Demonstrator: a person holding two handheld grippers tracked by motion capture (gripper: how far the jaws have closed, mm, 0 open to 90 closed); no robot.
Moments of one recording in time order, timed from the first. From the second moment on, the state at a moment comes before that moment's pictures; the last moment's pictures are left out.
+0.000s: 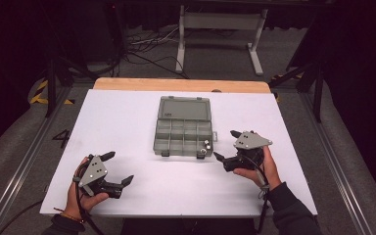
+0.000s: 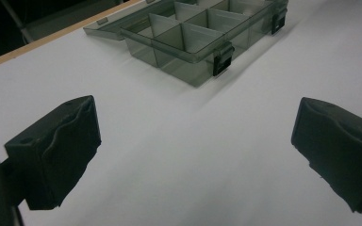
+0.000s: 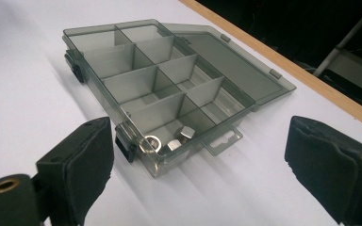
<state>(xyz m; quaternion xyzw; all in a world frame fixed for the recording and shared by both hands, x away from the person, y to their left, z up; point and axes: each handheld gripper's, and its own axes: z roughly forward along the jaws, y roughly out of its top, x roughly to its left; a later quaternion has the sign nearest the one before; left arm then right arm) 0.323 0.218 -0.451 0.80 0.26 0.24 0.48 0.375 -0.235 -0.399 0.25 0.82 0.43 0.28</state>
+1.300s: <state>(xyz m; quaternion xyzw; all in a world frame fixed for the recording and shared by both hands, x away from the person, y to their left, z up) 0.327 0.215 -0.451 0.80 0.26 0.24 0.48 0.334 -0.308 -0.440 0.29 0.80 0.43 0.30</state>
